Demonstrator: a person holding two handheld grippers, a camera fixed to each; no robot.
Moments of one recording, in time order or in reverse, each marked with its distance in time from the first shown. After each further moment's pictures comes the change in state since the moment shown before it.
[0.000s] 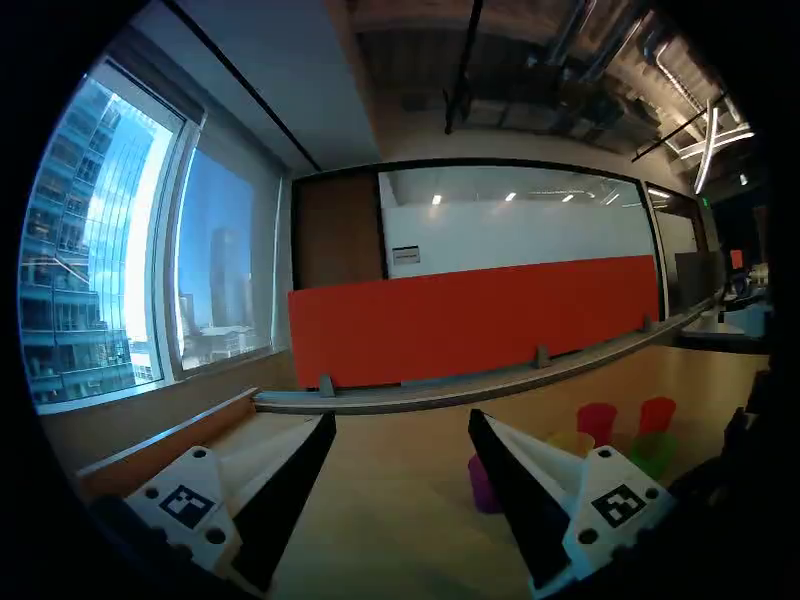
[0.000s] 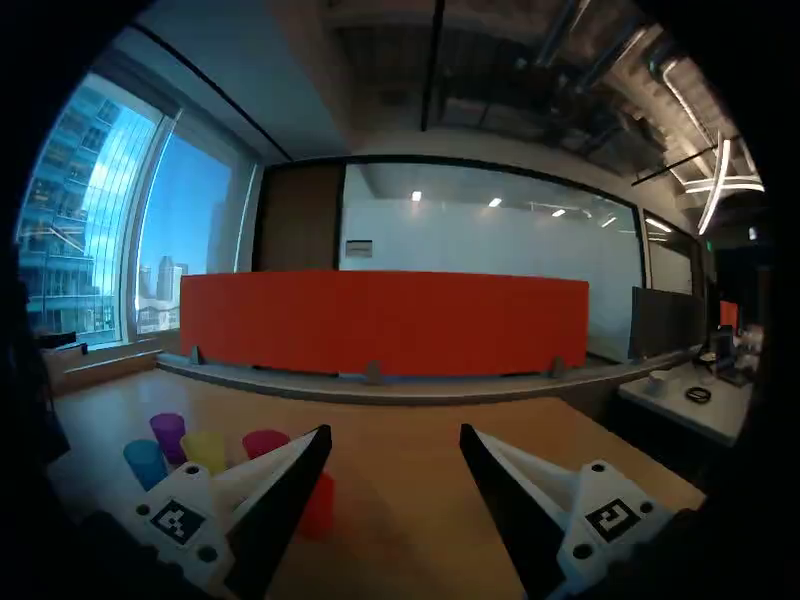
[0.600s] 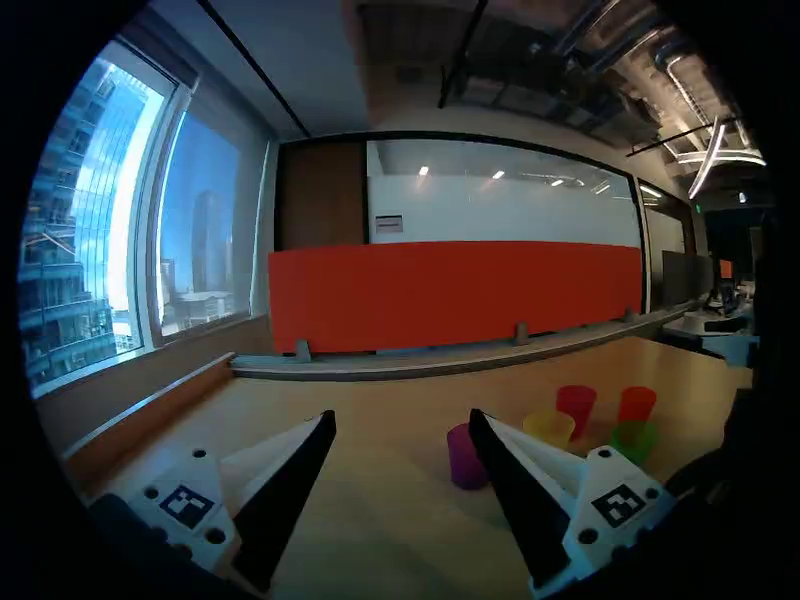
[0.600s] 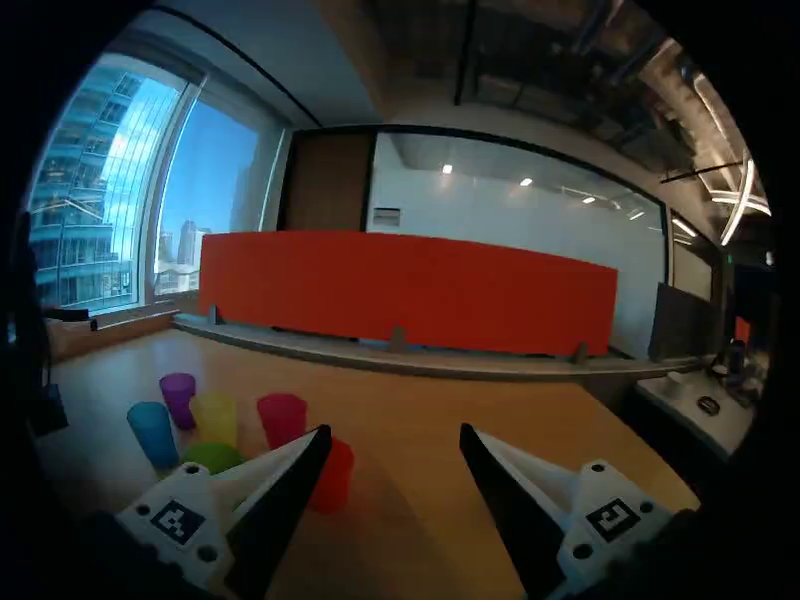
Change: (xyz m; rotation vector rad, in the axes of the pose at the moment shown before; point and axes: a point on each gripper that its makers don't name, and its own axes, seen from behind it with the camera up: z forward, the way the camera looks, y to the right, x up) left arm -0.023 0.012 -0.002 -0.077 -0.110 -0.053; right arm -0.033 -0.023 0.008 0.070 -0.105 -0.070
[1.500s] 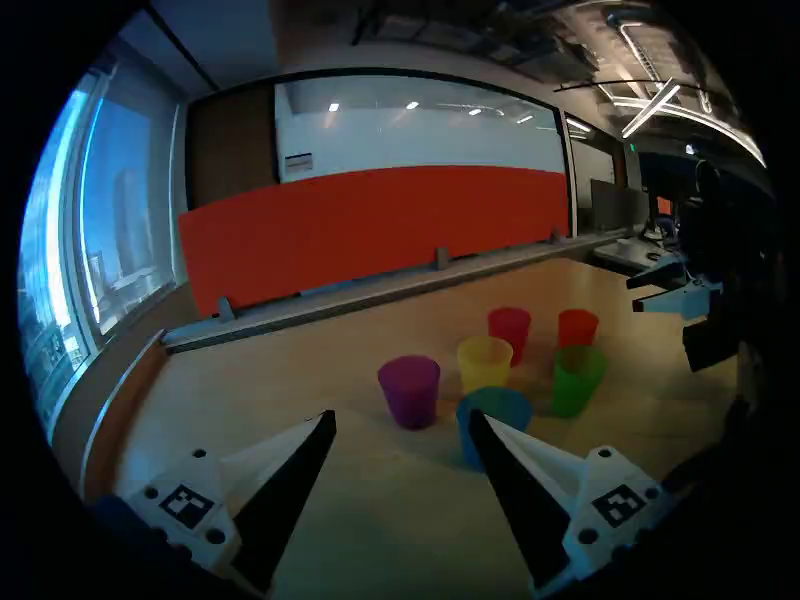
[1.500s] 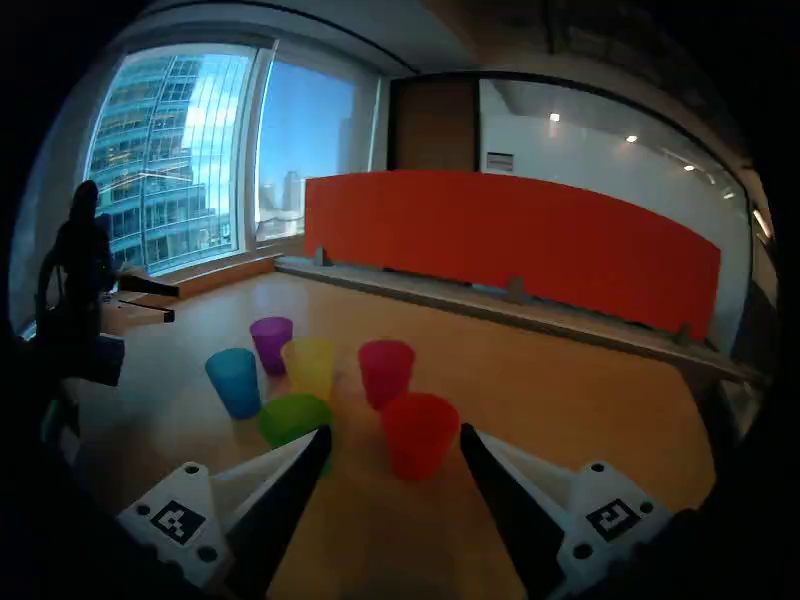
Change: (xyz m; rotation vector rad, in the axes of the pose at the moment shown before) left arm -0.040 0.041 -0.002 -0.288 -0.237 0.113; right arm -0.037 -0.066 -0.001 0.391 -0.207 -0.050
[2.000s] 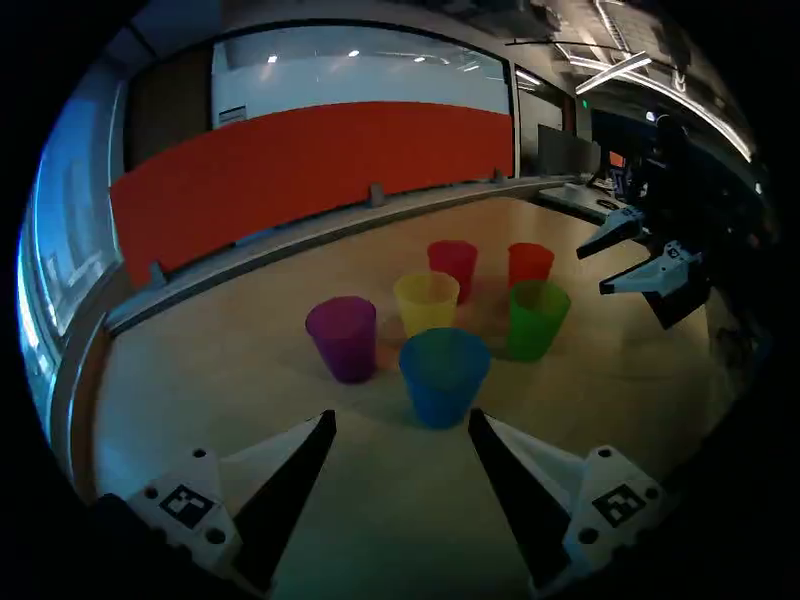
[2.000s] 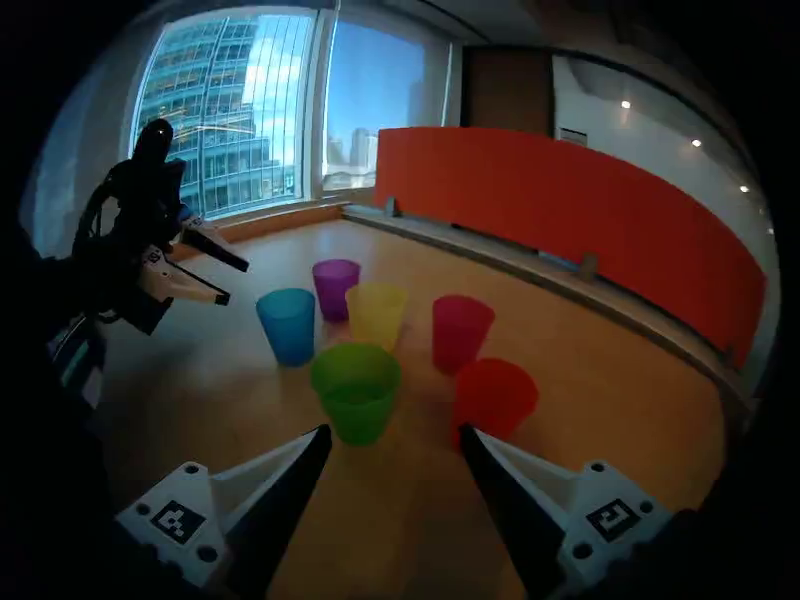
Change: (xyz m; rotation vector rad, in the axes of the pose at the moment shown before) left arm -0.048 0.045 0.020 -0.226 -0.205 0.067; right arm -0.037 -0.041 0.009 0.233 -0.142 -0.117
